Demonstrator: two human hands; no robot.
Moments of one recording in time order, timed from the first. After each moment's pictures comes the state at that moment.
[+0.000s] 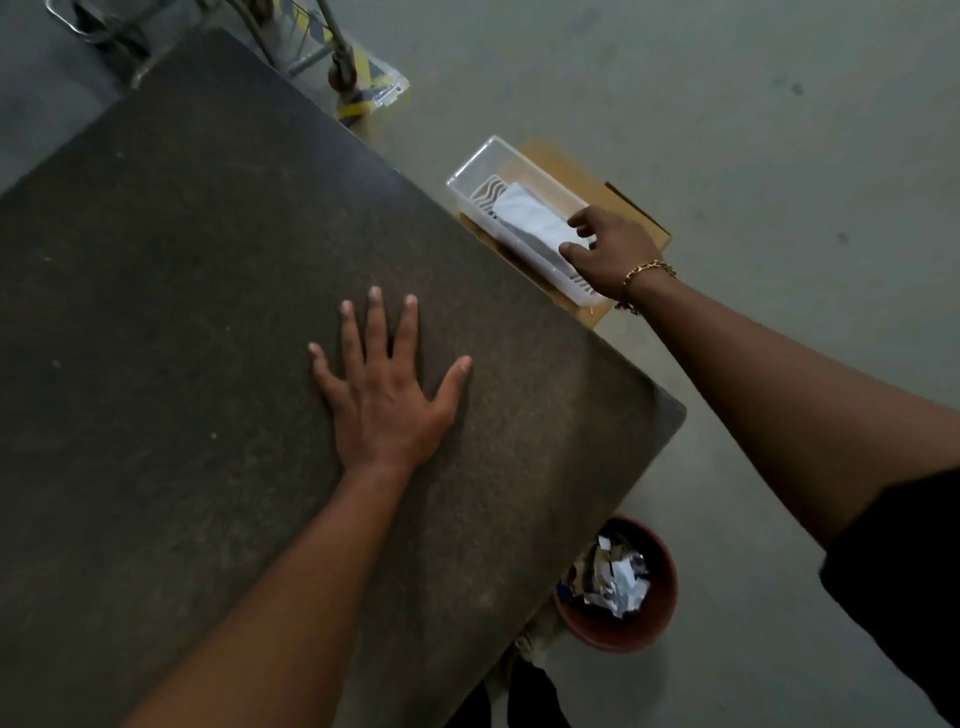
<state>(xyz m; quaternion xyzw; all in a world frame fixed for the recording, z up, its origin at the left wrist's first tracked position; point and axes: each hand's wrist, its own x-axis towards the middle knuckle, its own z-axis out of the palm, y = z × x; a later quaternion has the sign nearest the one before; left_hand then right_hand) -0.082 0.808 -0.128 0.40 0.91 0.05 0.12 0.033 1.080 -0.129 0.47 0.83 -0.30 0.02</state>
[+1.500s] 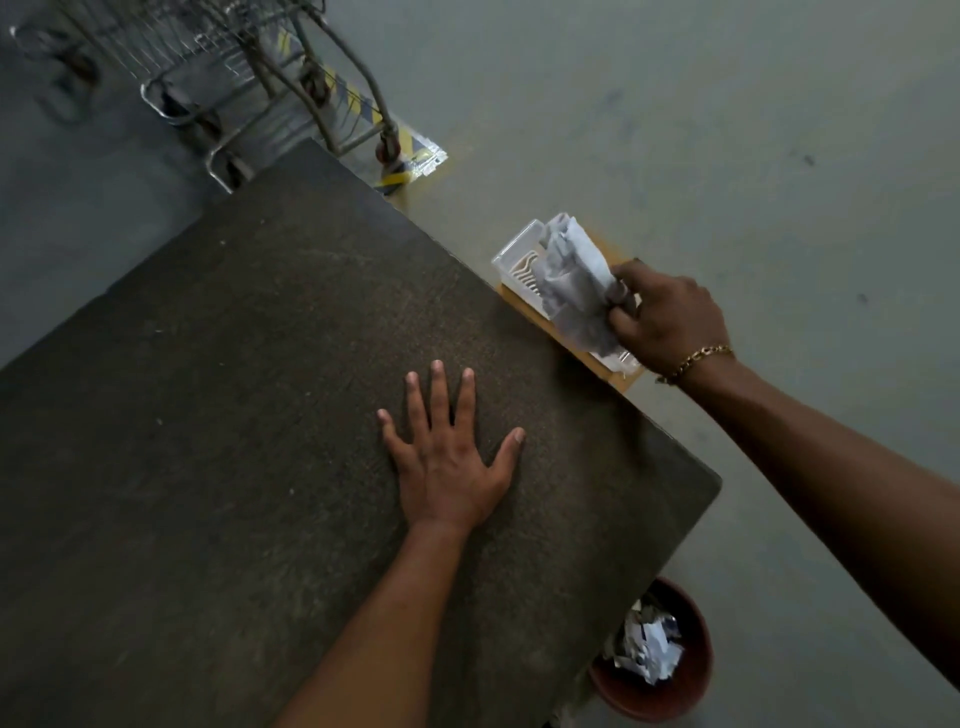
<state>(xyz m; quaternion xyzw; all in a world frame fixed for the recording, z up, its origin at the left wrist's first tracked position) -0.085 0.807 -0.126 0.40 0.90 0.03 0.14 0.029 1.055 -0.061 0.42 0.89 -0.17 -0.07</state>
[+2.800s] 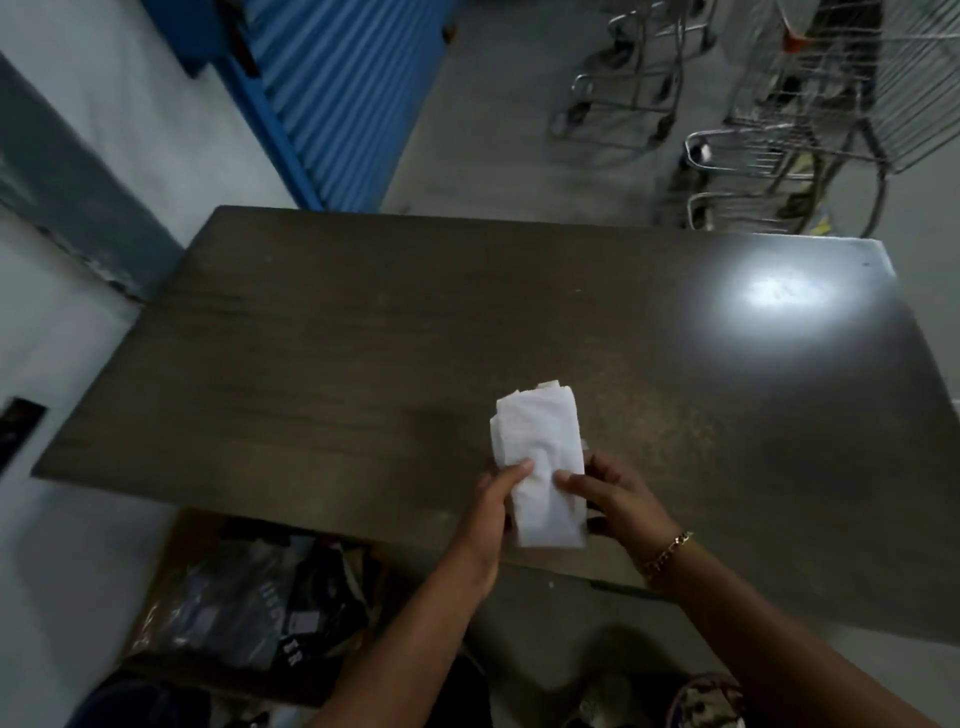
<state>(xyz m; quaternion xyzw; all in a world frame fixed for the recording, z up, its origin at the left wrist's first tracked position) 0.057 0.319 0.087 -0.28 0.56 0.74 0.25 0.045 0.484 0.090 0.19 0.66 -0.67 0.28</state>
